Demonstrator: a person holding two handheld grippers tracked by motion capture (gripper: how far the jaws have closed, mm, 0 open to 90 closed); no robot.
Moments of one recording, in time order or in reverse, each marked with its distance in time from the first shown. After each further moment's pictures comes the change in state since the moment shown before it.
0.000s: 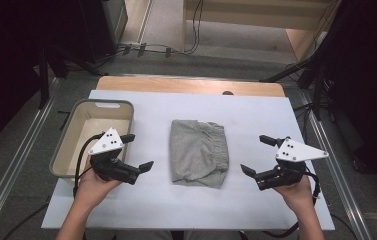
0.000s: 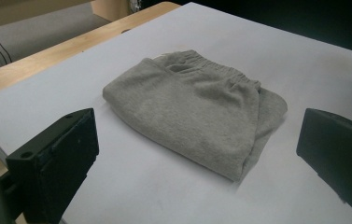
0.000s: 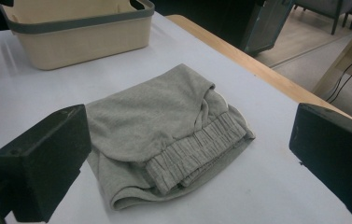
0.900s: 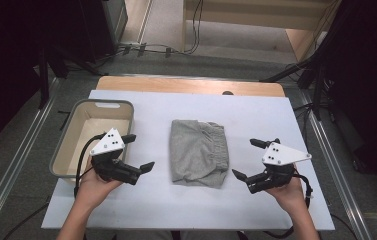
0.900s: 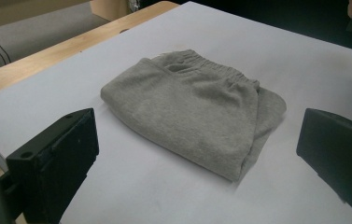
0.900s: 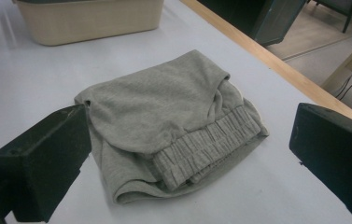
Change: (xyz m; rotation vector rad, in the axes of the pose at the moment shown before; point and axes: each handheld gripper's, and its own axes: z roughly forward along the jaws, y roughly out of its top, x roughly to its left) left arm -0.002 0.000 0.002 0.008 -0.005 0.009; right arm 0.012 -0.003 0.020 0.064 0.021 -0.066
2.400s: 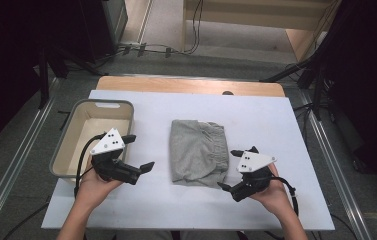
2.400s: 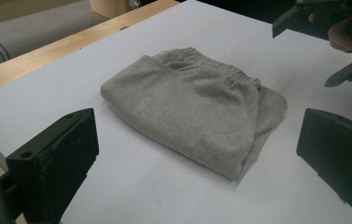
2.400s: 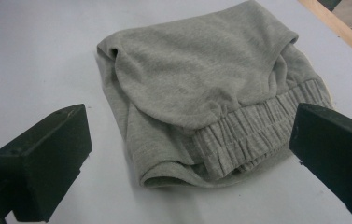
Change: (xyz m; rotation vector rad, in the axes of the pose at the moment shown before) left arm 0.001 -0.001 0.001 0.004 0.001 -0.009; right arm 0.021 -0.016 0.047 0.158 0.110 -0.095
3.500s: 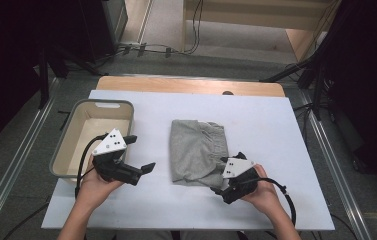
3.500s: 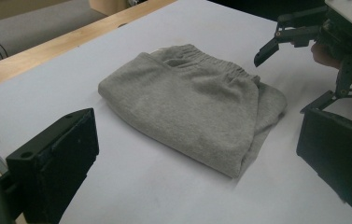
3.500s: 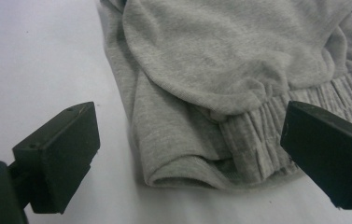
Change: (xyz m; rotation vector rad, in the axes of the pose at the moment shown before) left arm -0.001 0.000 0.003 0.013 -0.003 0.008; right arm 0.010 -0.009 0.037 0.114 0.028 -0.085
